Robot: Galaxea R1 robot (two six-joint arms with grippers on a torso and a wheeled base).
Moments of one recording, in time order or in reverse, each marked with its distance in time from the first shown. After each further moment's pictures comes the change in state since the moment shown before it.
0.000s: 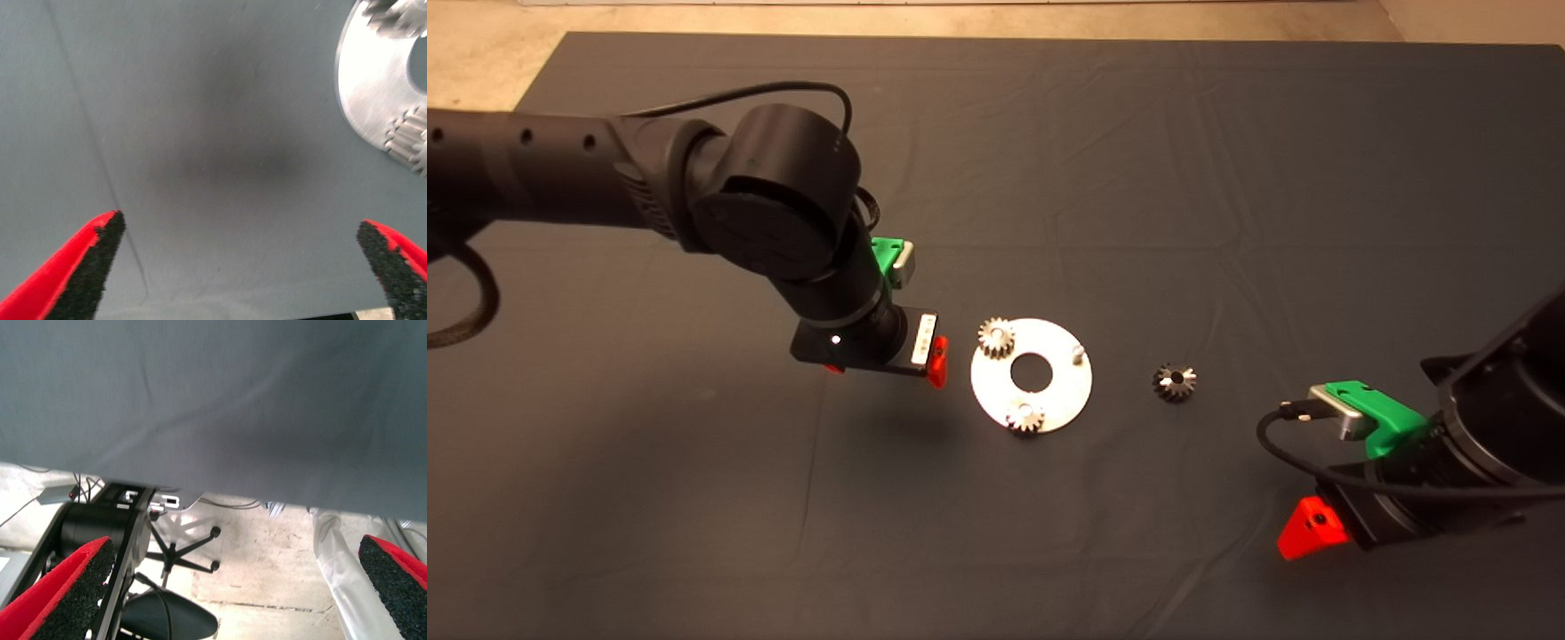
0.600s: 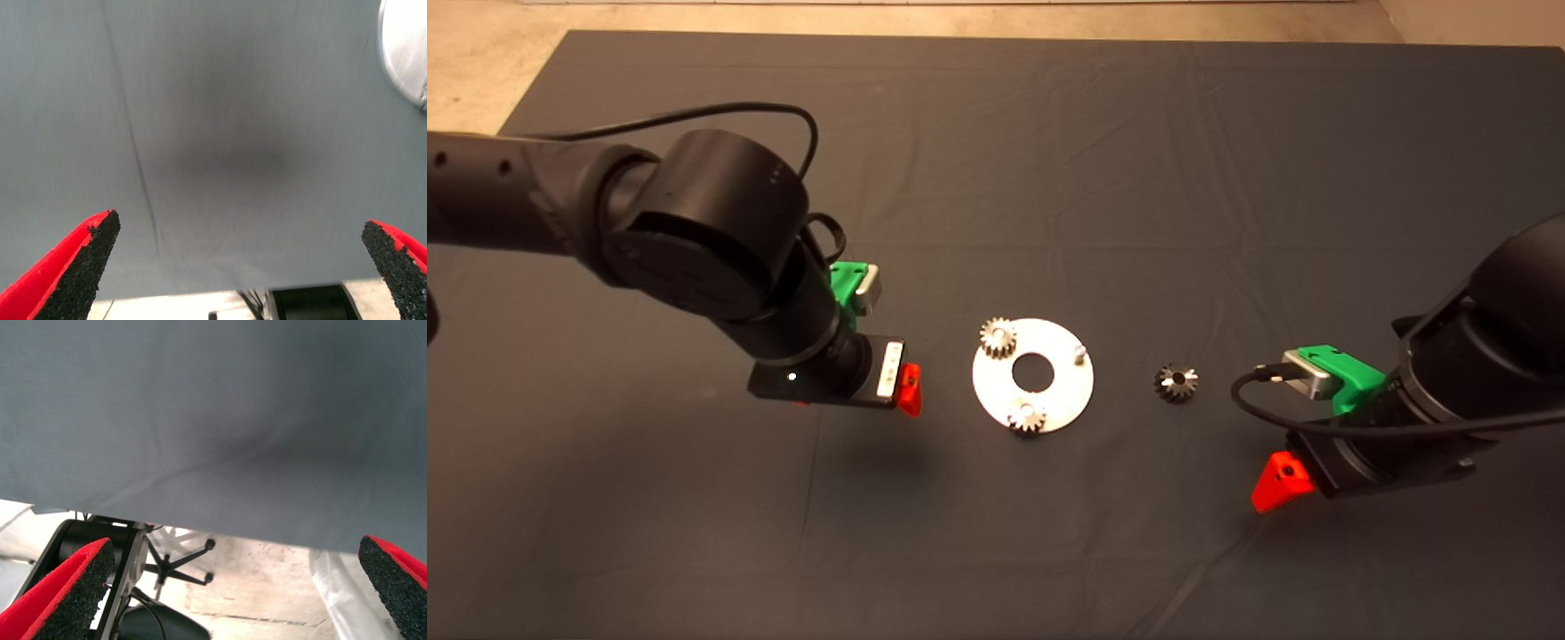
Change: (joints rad) left arm 0.000 -0.079 0.129 -0.031 0.006 -0.097; right arm 0.000 0.052 -0.098 -0.029 0.001 -0.087
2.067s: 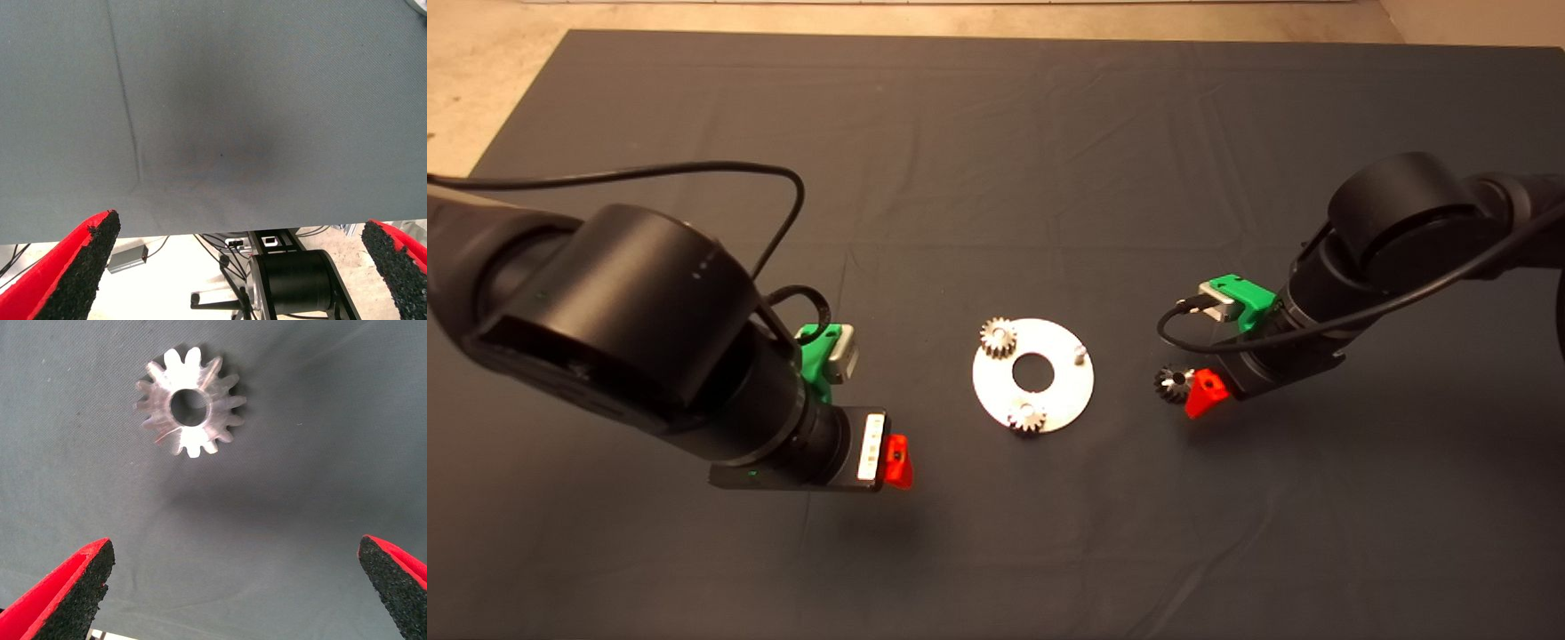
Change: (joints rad) left arm 0.000 -0.026 0.185 -0.023 0.000 -0.206; right arm -0.045 0.120 -0.303 -0.142 0.003 -0.352
